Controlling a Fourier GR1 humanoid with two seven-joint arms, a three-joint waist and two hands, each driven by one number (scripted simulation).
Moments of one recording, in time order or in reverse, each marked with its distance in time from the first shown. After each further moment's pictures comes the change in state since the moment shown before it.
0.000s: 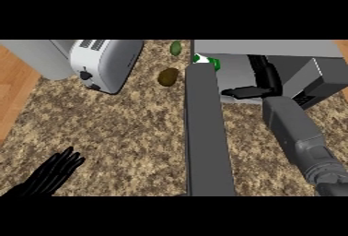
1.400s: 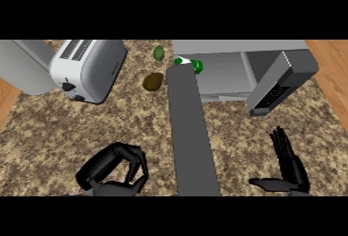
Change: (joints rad) left arm -0.312 -0.091 -0.285 0.383 -0.592 0.208 -0.234; right arm 0.796 0.062 0.132 -0.469 -0.052 0.186 -0.132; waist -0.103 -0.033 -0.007
